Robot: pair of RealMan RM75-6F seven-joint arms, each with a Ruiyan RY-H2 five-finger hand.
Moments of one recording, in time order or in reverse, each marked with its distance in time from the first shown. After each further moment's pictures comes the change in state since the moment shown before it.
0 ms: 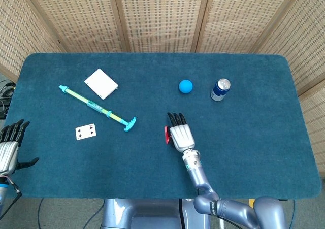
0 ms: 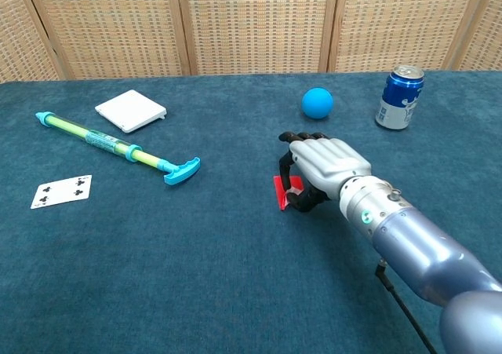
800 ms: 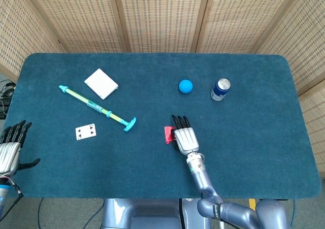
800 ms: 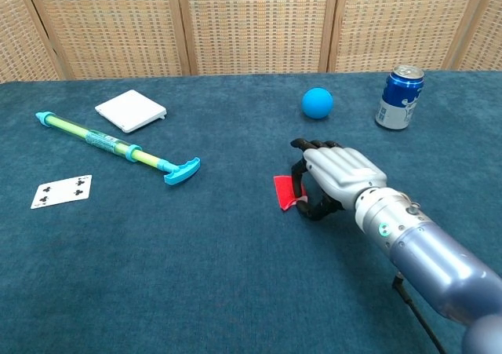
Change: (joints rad) left arm 0.001 -0.005 0.006 -0.004 0.012 0.005 0.016; right arm -0.052 0.006 -0.037 0.005 -0.027 0.034 0.056
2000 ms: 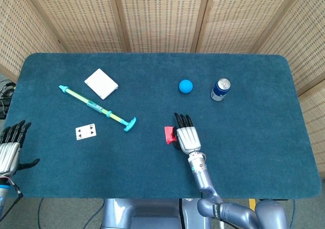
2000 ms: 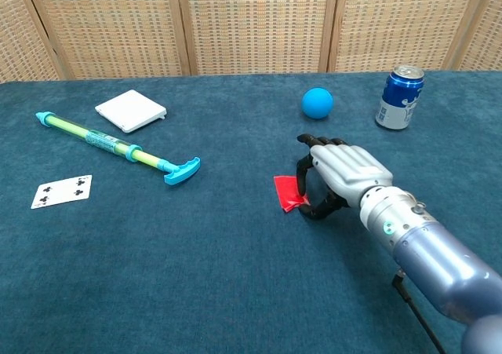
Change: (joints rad) left arm 0.002 -0.001 -0.001 -0.001 -0.004 0.000 0.011; right arm -0.009 -0.009 0.002 0.028 0.005 0.021 0.022
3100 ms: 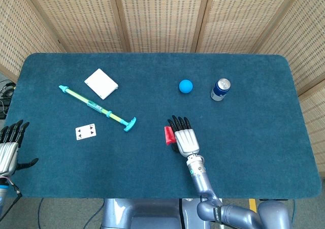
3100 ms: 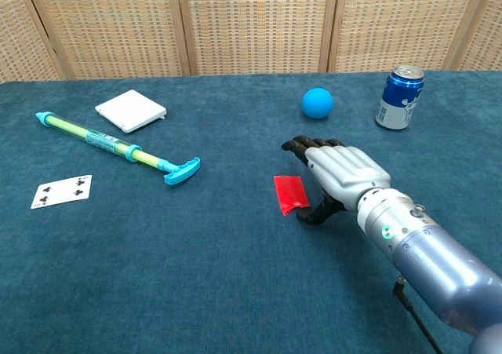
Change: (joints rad) left arm 0.005 -0.001 -0.004 0.001 -0.001 0.013 0.008; right arm -0.008 0.020 -0.012 -0.089 0.018 0.021 -0.078
